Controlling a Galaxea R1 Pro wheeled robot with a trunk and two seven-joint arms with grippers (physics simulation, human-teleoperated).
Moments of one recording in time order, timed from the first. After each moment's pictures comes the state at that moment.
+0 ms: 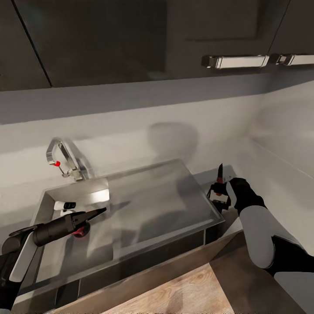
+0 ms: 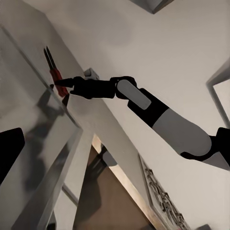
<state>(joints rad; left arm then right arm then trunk) -0.41 0.28 0.21 -1.36 0.56 0.89 -1.31 -1.11 -0.05 -0.38 -0.52 0.23 0.63 -0.02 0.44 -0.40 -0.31</state>
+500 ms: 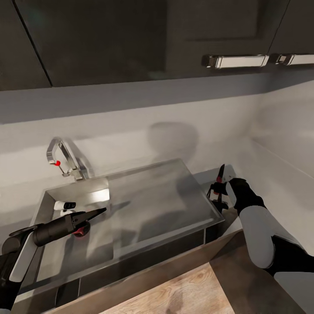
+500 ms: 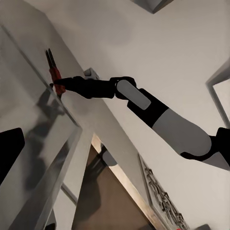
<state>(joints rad) -0.41 0.28 0.21 -1.36 0.56 0.89 -1.31 -1.11 -0.05 -0.38 -0.51 0.22 0.61 -0.03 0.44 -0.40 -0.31</state>
